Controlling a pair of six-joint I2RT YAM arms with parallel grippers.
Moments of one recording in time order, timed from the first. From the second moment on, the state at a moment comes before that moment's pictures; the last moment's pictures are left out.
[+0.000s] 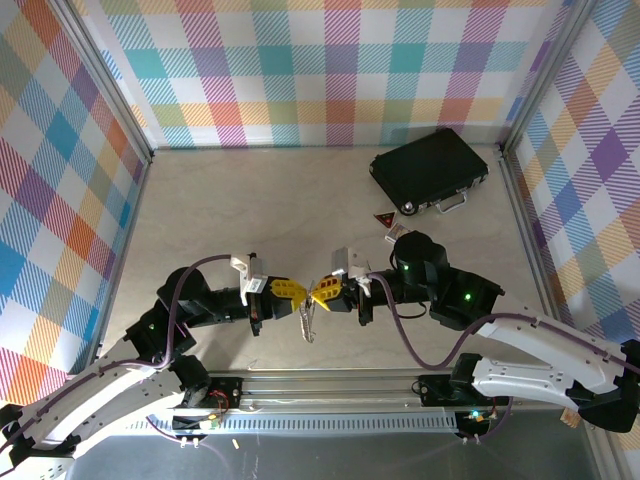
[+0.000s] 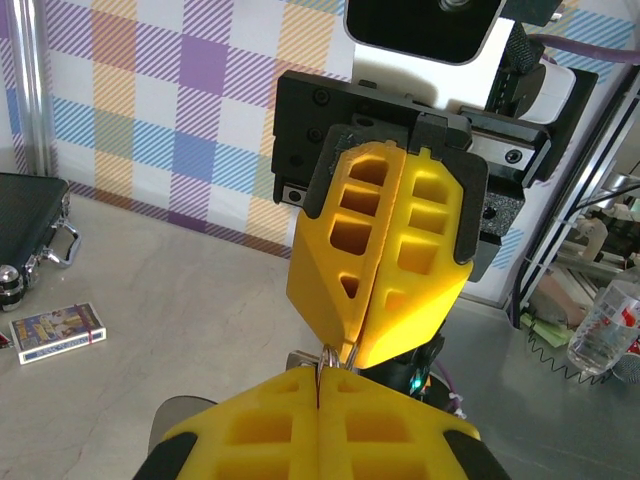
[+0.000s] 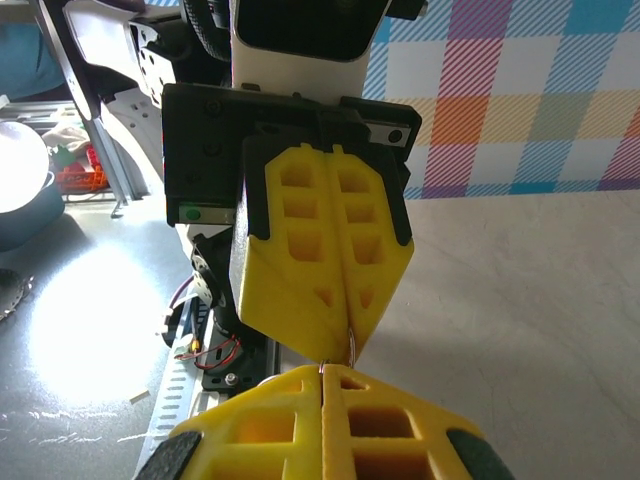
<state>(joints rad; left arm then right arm) -0.85 0.60 0.65 -0.06 0.51 -0.21 1.06 0.96 0.99 -0.30 -0.50 -0.14</state>
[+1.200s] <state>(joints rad) -0.85 0.58 0.64 0.04 0.56 -0.24 1.06 0.85 0.97 -0.31 -0.41 -0.03</state>
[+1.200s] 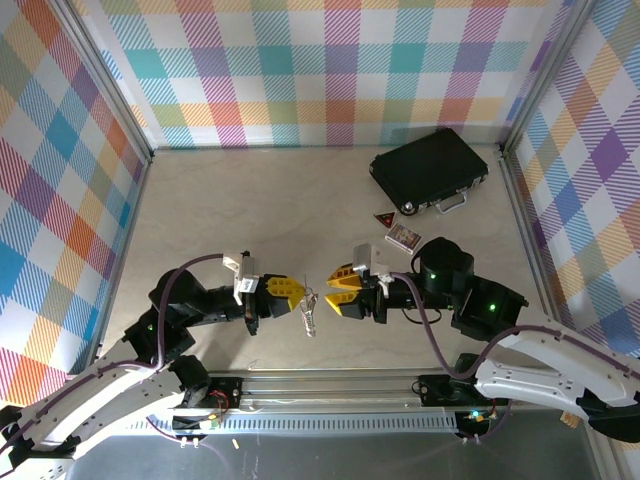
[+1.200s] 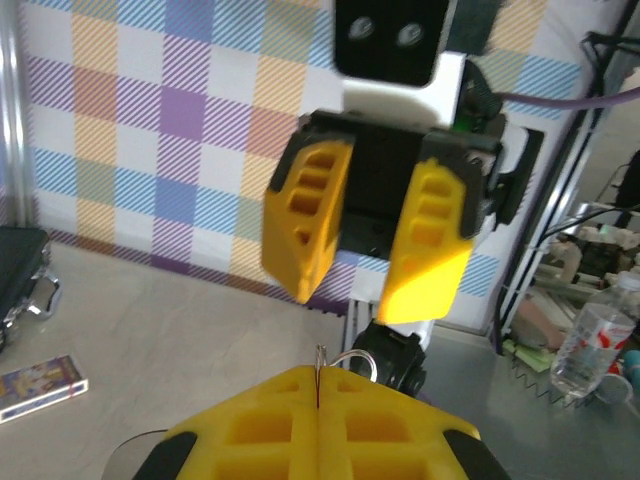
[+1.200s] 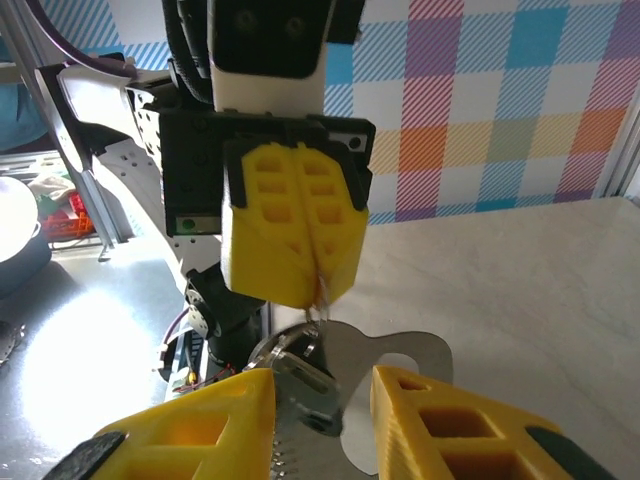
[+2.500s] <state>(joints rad) -0.85 0.61 0.64 0.08 0.61 -0.27 1.06 0.95 0.97 -0.24 -0.53 0.05</state>
